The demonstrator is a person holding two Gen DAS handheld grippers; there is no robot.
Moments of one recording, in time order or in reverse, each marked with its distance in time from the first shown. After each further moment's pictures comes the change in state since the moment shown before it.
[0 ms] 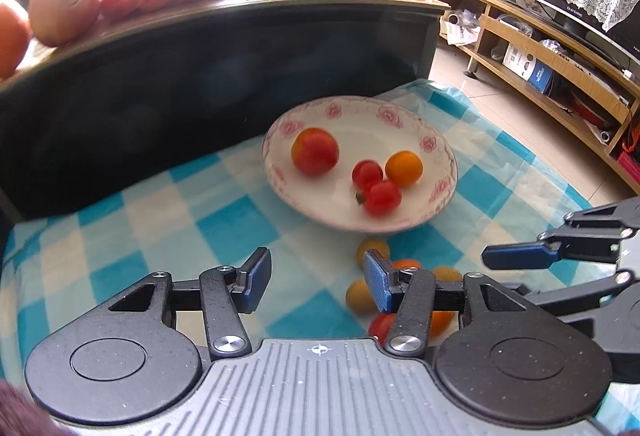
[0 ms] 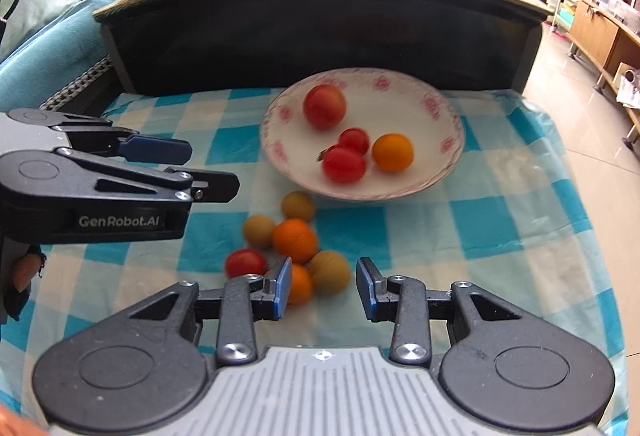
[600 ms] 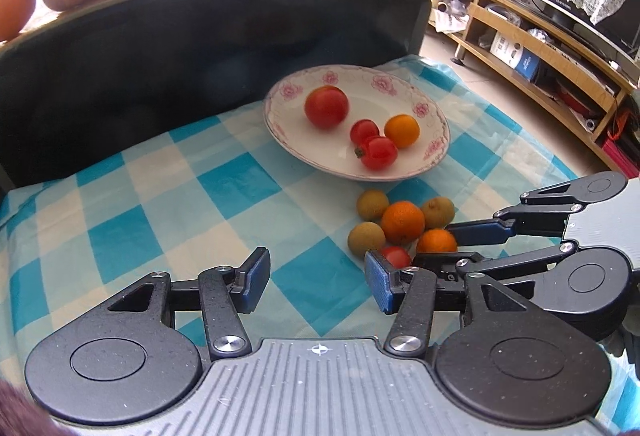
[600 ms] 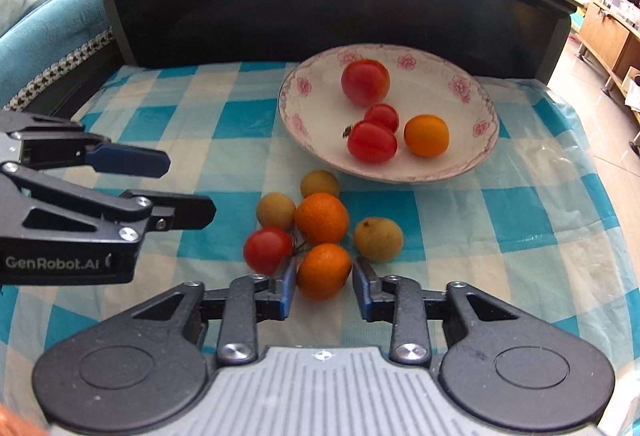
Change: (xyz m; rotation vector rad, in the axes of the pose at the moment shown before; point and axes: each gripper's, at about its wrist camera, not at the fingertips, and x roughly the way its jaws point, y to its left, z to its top) left arm -0.006 0.010 -0.028 0.003 0.037 -0.053; right arm 0.029 0.016 -0.007 -0.044 0.037 -0.016
